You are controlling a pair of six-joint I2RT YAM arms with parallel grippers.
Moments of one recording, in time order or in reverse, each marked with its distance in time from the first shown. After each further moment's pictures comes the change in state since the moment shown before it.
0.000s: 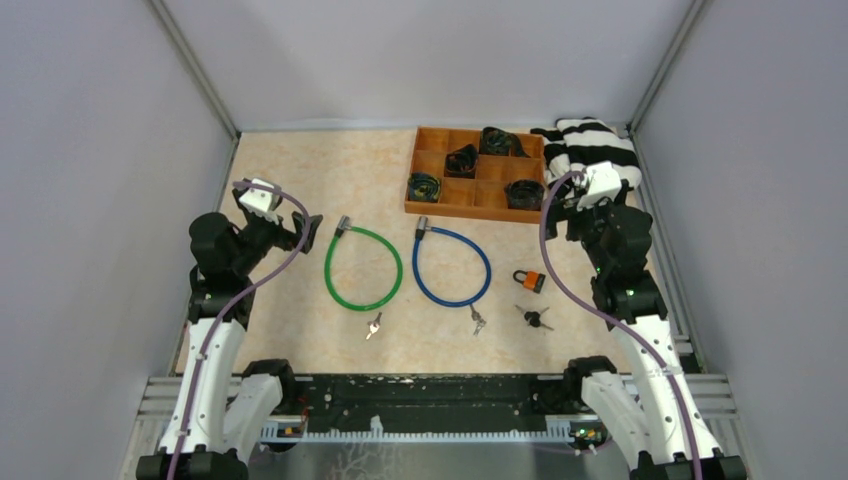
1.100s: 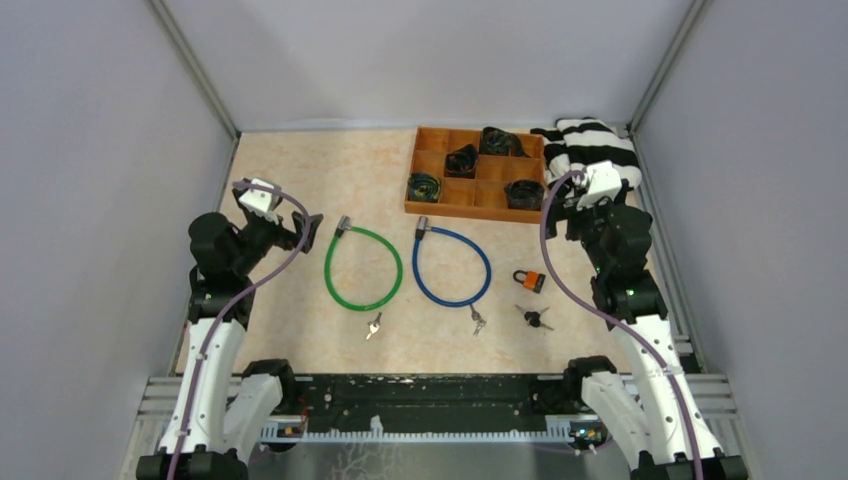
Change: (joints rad) left arm 0.000 0.000 0.000 0.016 0.010 0.000; right arm 0.006 0.001 0.005 0.000 0.006 0.007
